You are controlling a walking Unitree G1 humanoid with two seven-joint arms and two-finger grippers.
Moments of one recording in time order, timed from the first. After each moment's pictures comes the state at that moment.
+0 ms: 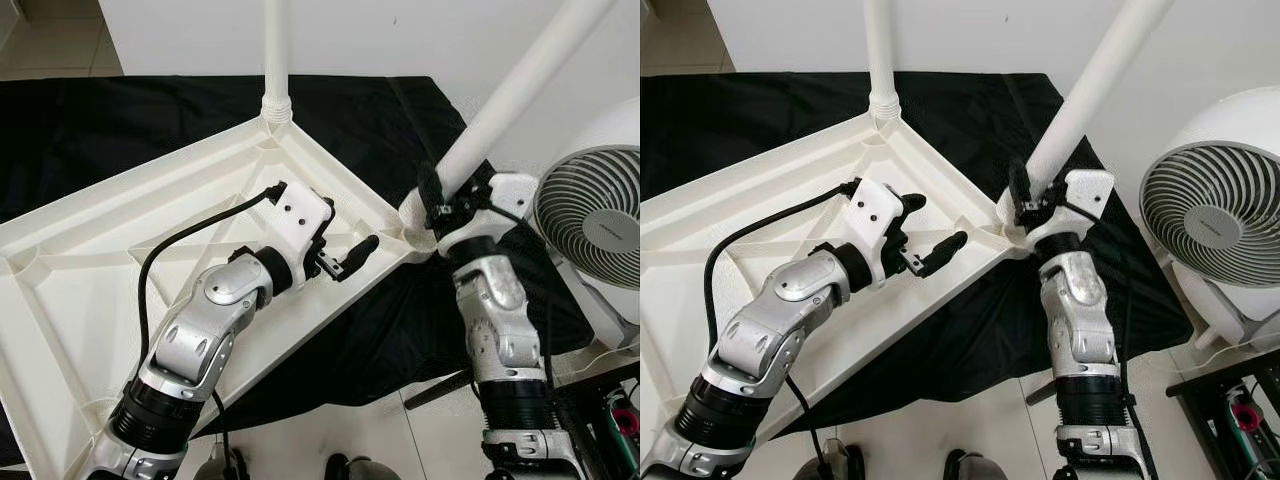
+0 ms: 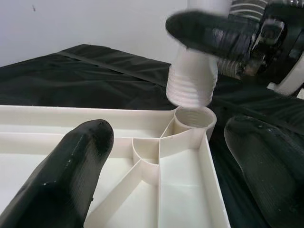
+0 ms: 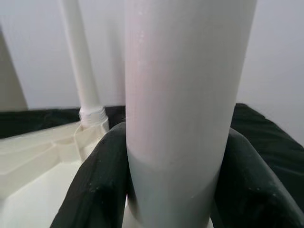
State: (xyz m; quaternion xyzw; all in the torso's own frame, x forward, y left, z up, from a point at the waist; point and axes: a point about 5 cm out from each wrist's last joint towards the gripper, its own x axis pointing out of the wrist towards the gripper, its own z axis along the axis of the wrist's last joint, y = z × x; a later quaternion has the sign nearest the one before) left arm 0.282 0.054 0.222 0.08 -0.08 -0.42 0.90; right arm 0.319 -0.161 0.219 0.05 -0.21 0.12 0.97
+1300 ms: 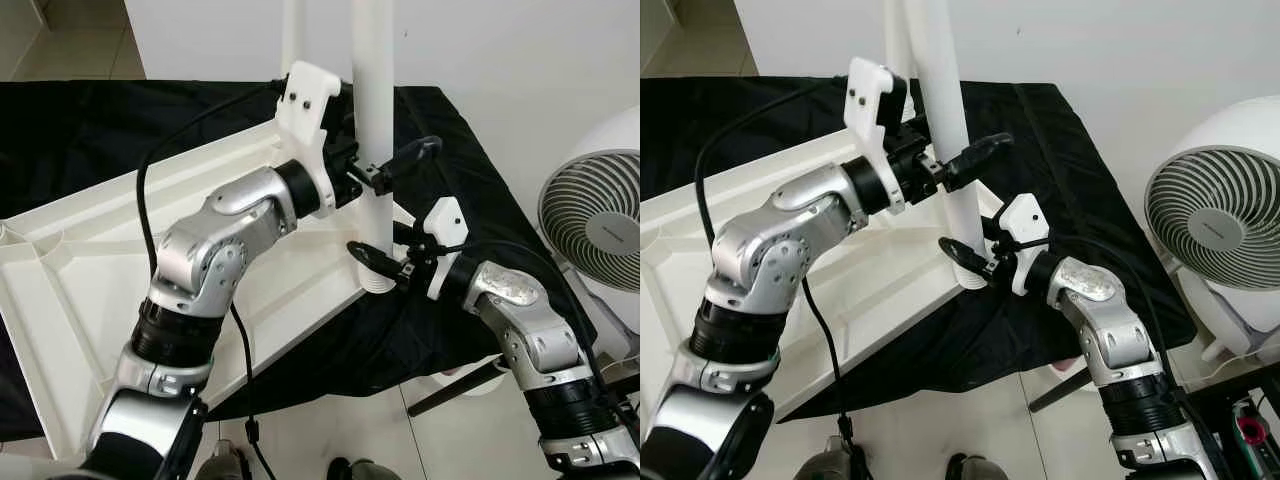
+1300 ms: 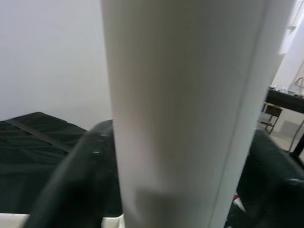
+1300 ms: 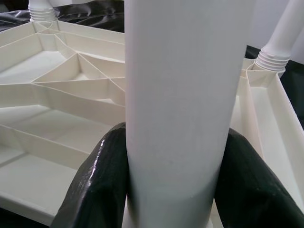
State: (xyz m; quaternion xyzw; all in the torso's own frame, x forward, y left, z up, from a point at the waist) left arm 0.296 0.032 0.312 -0.07 -0.13 -0.52 0.84; right arm 0.296 -0.134 0.203 -0.11 -0.07 0.46 0.88
